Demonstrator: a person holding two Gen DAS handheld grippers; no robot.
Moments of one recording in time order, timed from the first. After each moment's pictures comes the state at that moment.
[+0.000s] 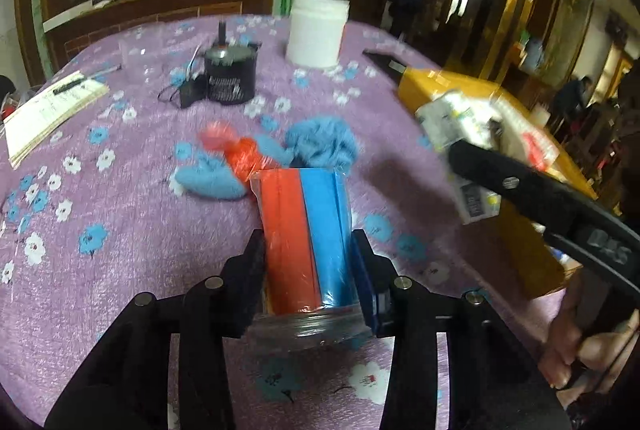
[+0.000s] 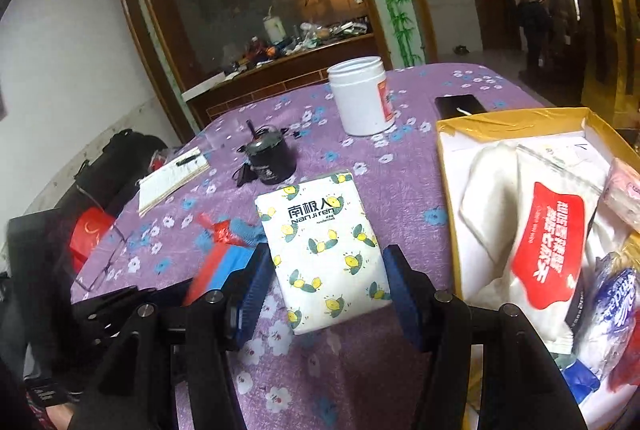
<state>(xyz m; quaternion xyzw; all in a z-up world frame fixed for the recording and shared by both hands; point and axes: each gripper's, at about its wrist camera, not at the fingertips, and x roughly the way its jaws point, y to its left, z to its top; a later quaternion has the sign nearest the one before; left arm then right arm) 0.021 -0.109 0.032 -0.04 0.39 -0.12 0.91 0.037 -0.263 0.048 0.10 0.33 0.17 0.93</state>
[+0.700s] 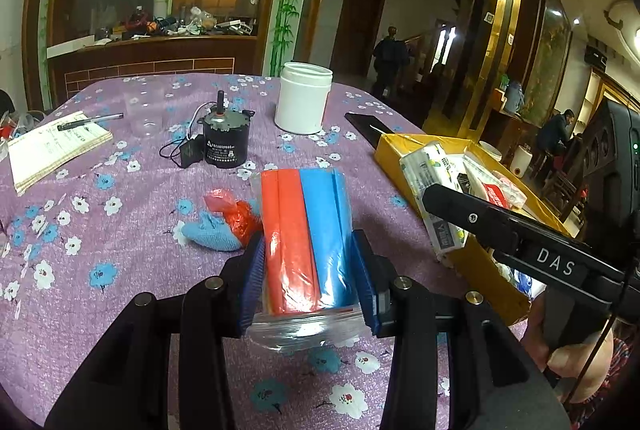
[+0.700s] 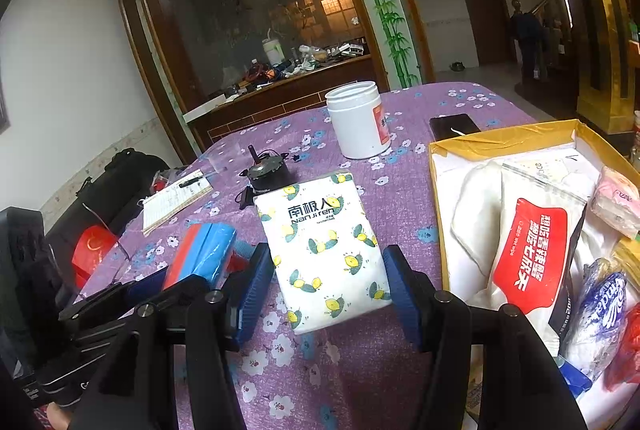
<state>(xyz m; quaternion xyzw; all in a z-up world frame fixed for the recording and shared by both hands) 0.007 -0.104 0.058 -0.06 0.30 -0.14 0.94 0.026 -0.271 0.057 0.11 0.29 0.17 0.94</state>
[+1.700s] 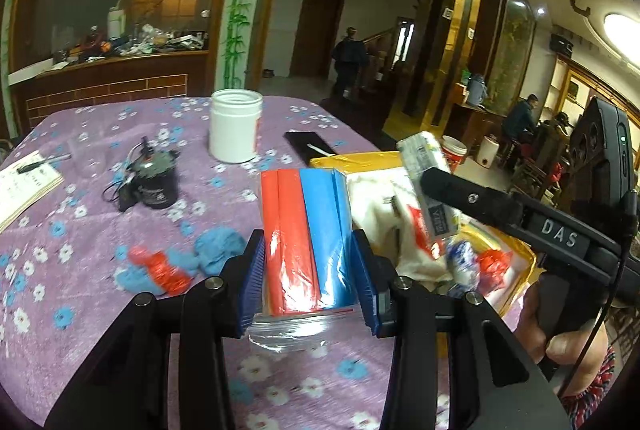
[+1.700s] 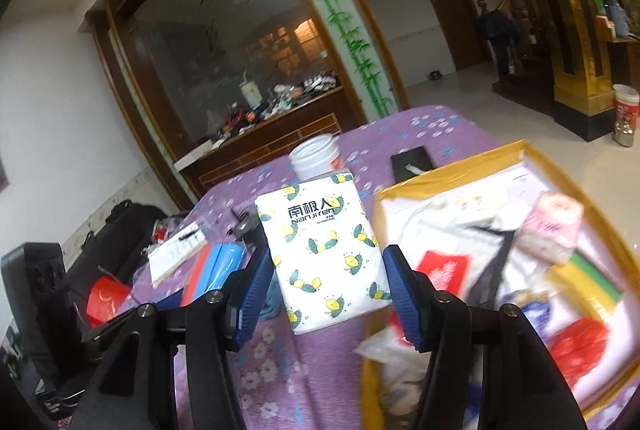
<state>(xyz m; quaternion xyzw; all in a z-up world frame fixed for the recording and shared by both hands) 0.016 -0.162 0.104 -0.04 0.29 -0.21 0.93 0.008 -0.348 0.106 0.18 0.25 0.13 0.94</state>
